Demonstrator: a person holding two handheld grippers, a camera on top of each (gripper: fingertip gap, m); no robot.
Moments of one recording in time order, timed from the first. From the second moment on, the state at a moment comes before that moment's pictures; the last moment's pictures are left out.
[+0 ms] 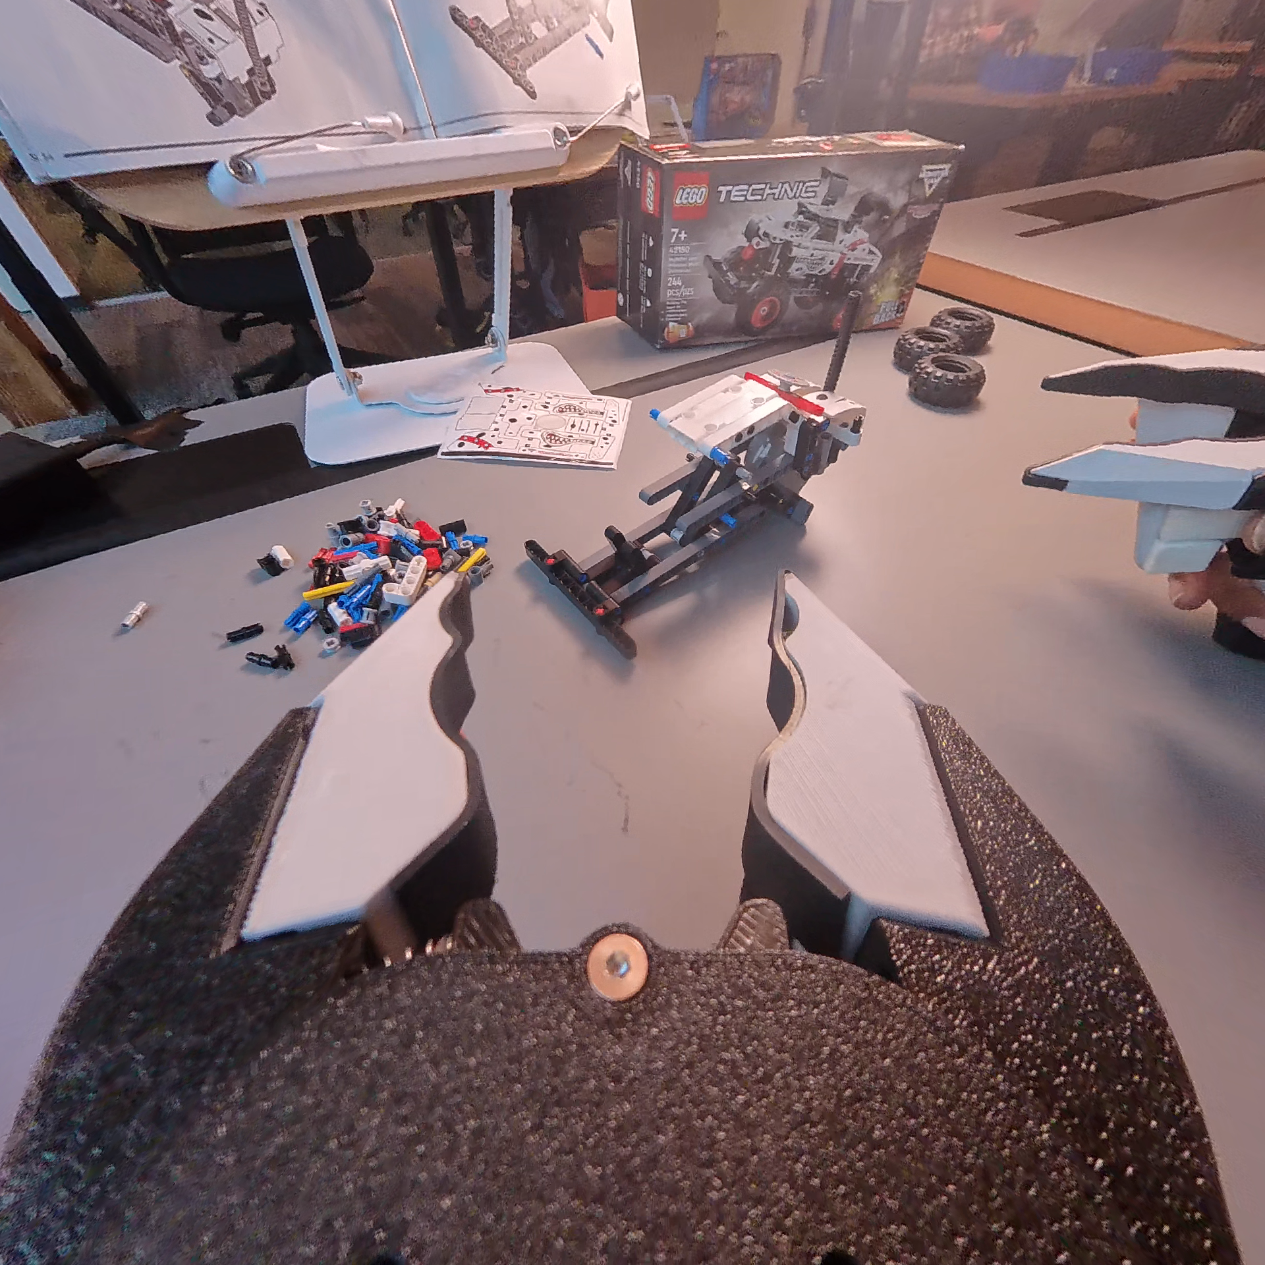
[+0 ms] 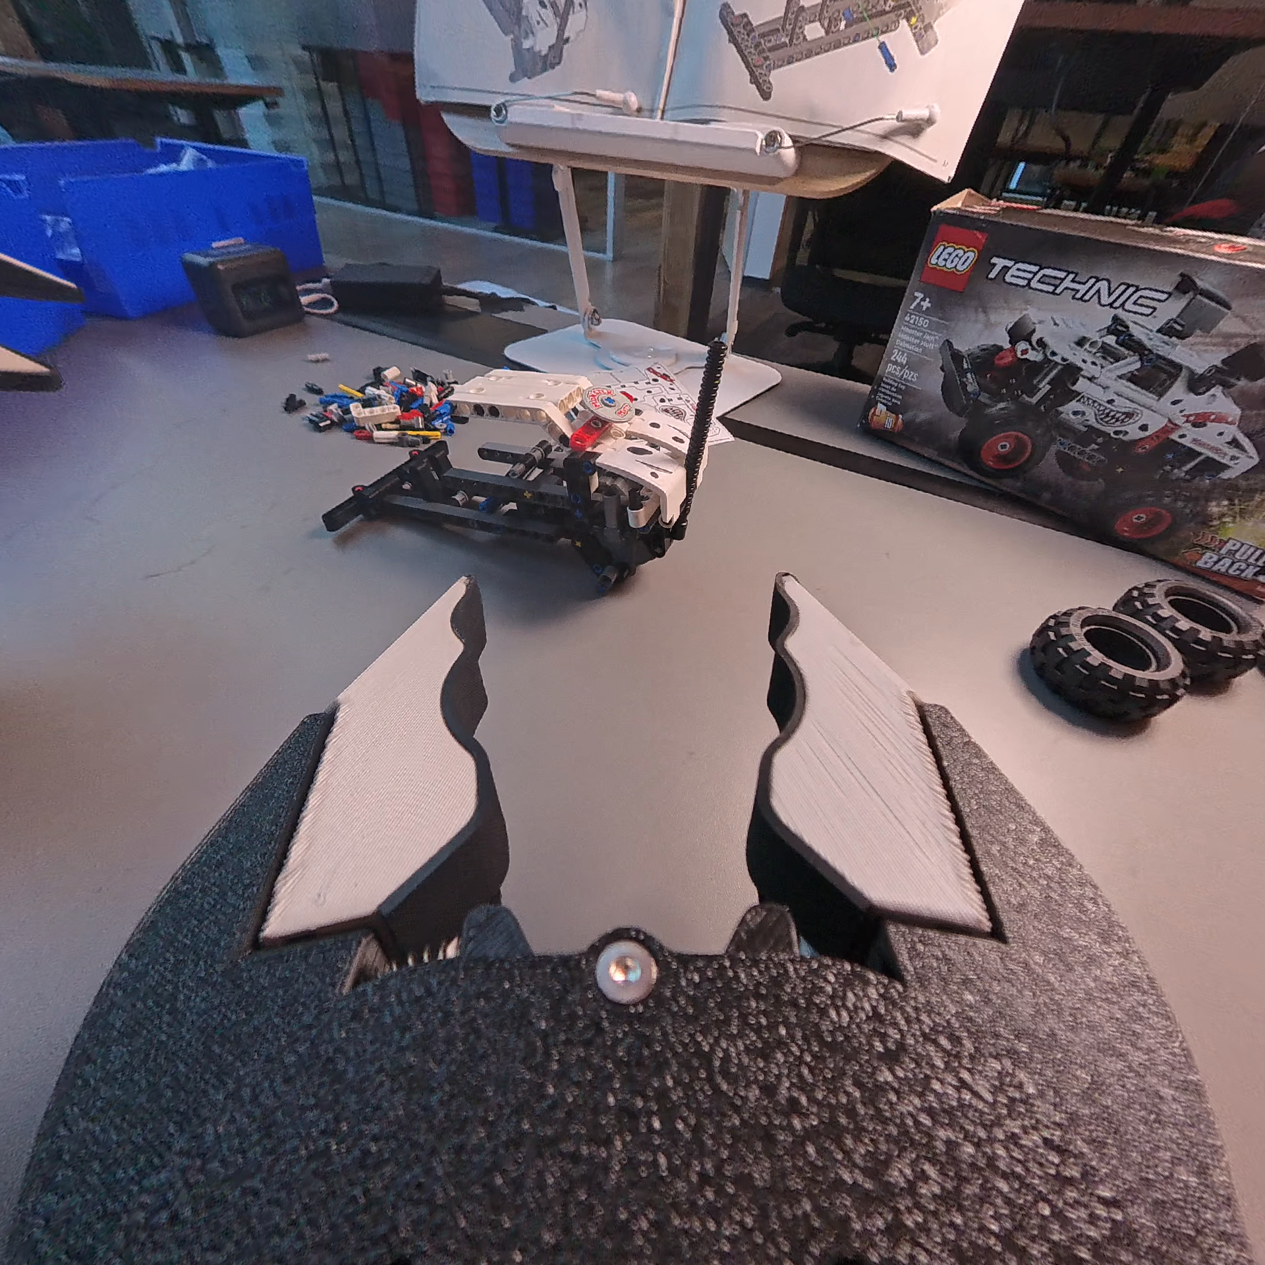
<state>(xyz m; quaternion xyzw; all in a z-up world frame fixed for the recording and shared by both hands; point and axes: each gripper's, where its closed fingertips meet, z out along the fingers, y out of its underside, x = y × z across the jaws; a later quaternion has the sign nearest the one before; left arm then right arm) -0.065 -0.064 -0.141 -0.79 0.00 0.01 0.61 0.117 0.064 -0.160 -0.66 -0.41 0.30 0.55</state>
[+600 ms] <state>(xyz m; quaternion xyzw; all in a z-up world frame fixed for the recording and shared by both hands) -0.071 -0.073 -0.125 -0.78 -0.02 -0.02 0.63 0.207 0.223 -0.143 -0.71 -0.38 0.11 0.58</state>
